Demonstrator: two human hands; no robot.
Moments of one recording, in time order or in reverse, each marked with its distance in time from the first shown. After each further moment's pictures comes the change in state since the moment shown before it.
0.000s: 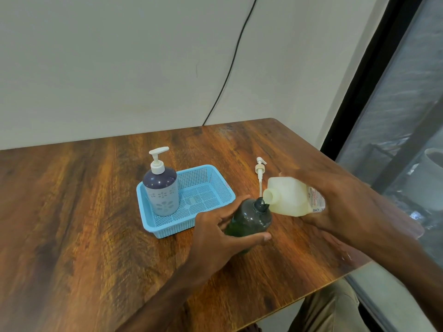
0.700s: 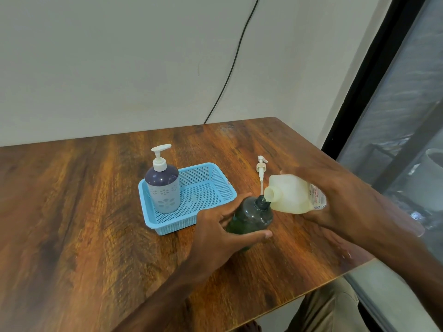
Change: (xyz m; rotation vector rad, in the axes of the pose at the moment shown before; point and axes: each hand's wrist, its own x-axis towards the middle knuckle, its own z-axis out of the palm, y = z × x) left_hand -0.001 0.004 -0.001 0.016 -0.006 0.026; right_hand 0.002 0.002 0.001 -0.011 -0.002 -0.008
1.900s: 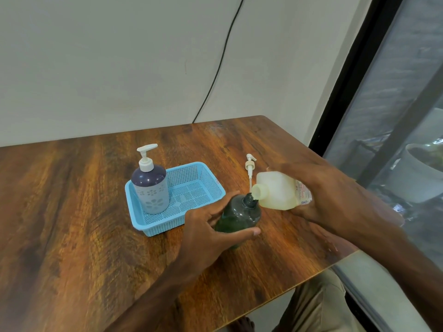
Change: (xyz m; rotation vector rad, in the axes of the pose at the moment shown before) left_hand -0.001 0.001 0.001 -0.006 0.014 0.050; right_hand 0.001 -0.004 -0.007 0.010 -0.045 0.026
